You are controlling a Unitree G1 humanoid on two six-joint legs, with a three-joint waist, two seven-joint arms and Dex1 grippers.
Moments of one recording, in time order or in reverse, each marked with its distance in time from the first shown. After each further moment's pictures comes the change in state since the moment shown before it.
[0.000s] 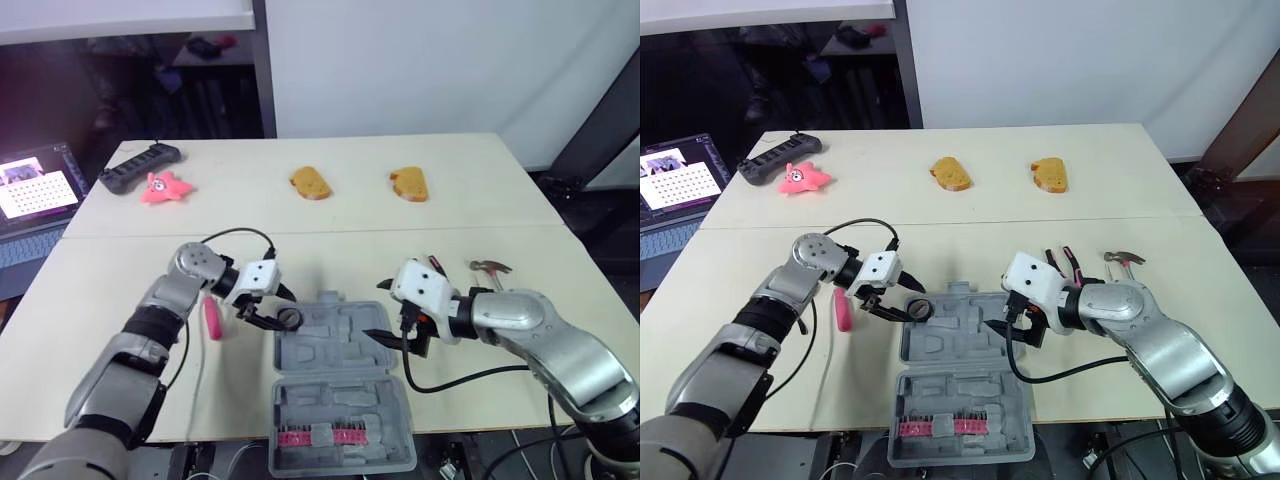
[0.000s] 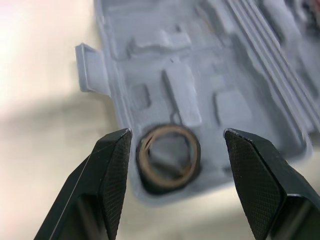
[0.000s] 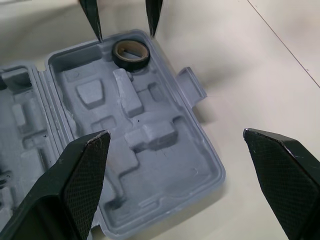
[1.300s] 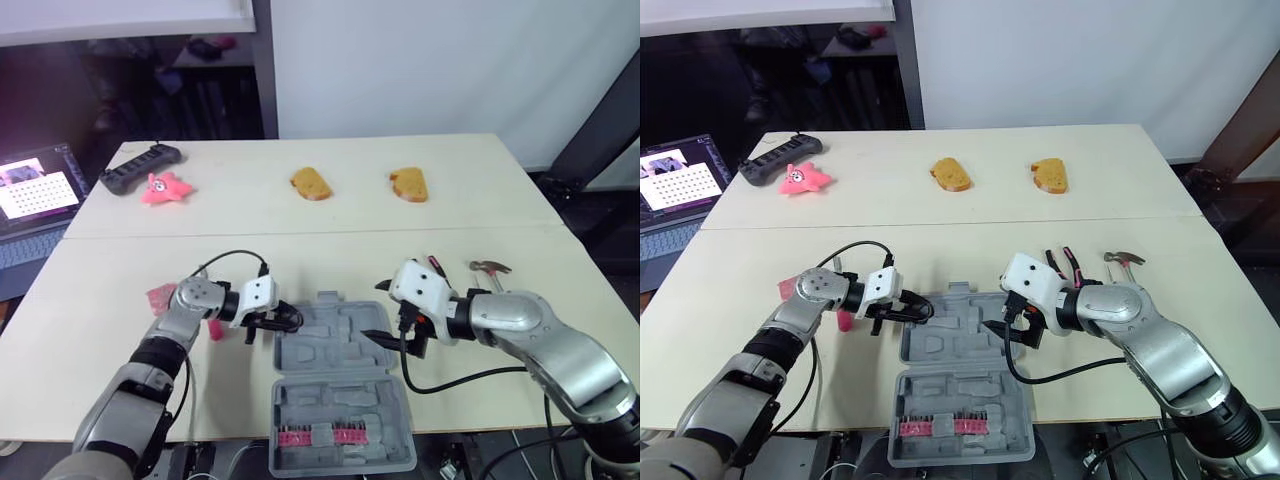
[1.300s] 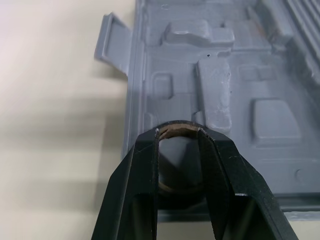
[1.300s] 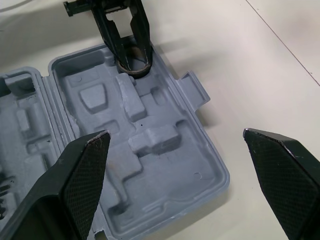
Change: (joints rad) left arm 0.113 -0.048 0.021 0.091 0.055 -0.170 0.220; right arm 0.005 0.012 0.000 -0.001 0.007 0.008 -0.006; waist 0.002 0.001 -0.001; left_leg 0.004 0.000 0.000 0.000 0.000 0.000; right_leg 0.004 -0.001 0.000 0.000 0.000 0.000
